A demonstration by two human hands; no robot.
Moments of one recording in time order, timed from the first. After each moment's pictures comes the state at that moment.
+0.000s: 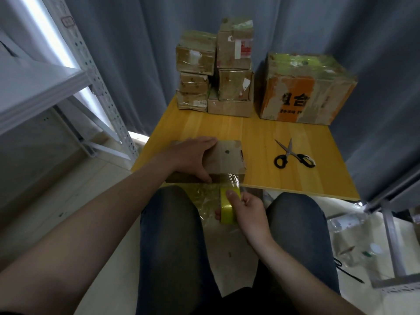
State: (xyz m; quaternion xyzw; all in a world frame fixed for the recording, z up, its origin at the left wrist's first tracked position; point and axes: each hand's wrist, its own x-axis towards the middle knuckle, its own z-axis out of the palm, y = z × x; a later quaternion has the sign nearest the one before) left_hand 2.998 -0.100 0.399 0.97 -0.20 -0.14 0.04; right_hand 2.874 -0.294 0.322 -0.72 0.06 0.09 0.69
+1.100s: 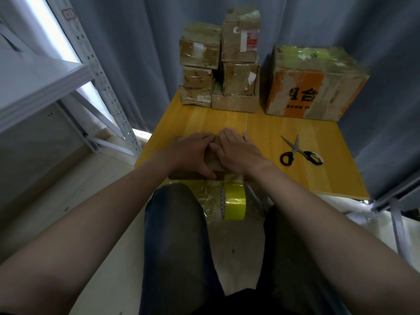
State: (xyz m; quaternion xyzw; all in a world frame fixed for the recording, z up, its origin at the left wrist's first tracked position) left_hand 3.002 -0.090 0.385 0.97 -0.19 -0.11 0.07; right_hand 3.014 -0.270 0.372 -0.97 -0.21 0.10 0.08
